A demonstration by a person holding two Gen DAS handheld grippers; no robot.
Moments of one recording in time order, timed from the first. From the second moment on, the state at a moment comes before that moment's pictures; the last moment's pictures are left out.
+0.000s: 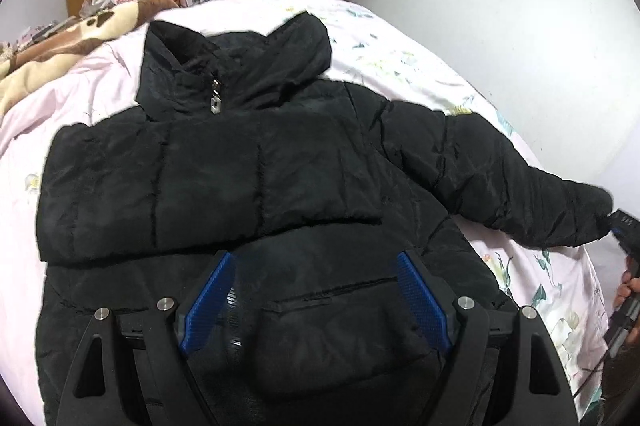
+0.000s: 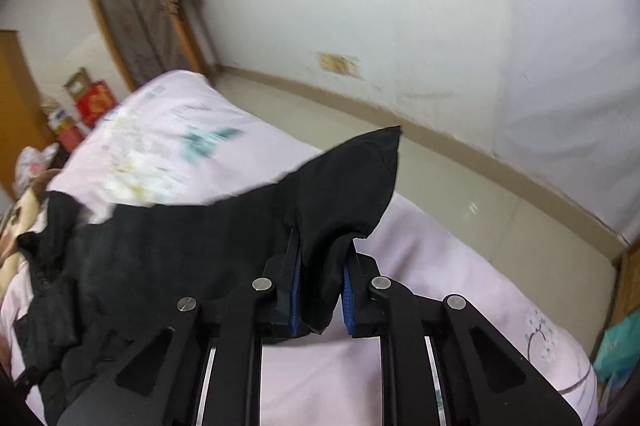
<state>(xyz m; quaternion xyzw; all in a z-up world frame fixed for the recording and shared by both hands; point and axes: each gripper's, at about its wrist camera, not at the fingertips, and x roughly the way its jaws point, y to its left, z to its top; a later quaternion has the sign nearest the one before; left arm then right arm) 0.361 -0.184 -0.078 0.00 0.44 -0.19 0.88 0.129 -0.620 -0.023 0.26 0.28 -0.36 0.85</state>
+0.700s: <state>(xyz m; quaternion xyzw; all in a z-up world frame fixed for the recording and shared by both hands) 0.357 -0.076 -0.028 -0.05 0.39 -0.14 0.91 0.245 -0.426 0.082 0.15 0.24 -0.11 0.95</state>
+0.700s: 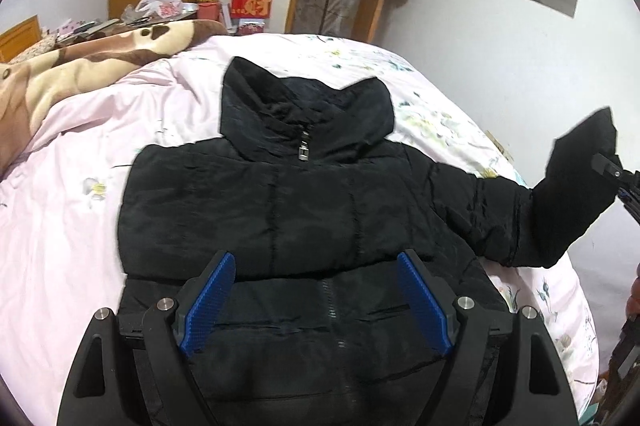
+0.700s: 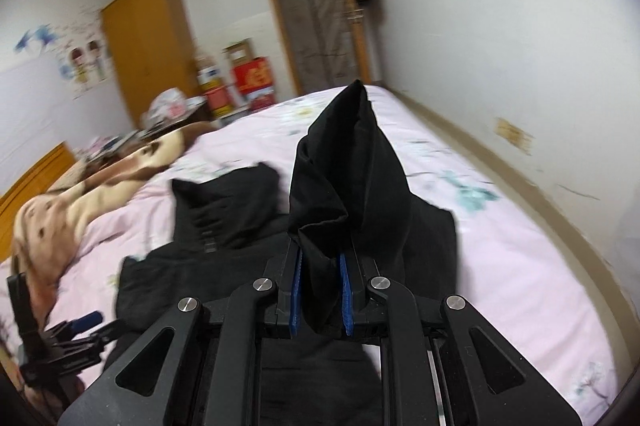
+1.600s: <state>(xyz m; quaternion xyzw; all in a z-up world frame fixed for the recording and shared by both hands) 0.383 0.035 -0.054 -0.11 0.40 -0.09 0.90 0.389 -0.235 0.001 0.15 0.35 0.07 0.92</state>
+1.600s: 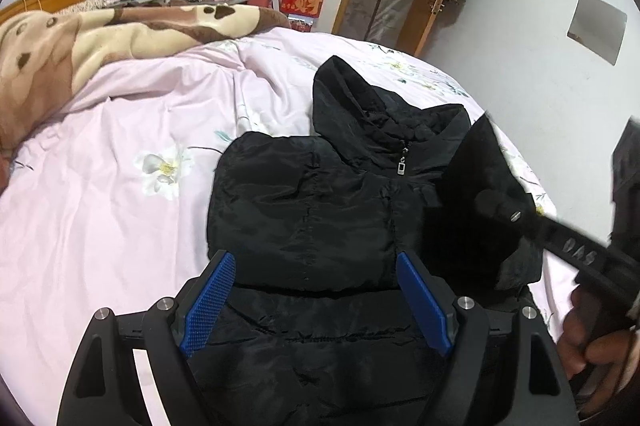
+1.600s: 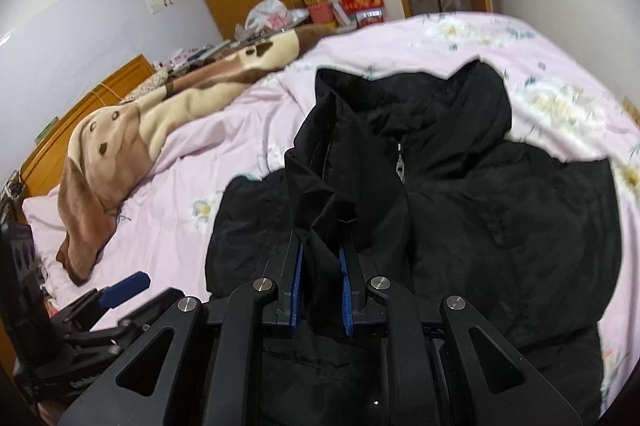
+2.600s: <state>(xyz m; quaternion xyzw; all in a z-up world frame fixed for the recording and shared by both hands) 0.448 -0.061 -0.101 -0.08 0.47 -0.11 0.87 0.326 -0.370 -0.029 0.23 0.35 -0.03 0.91</state>
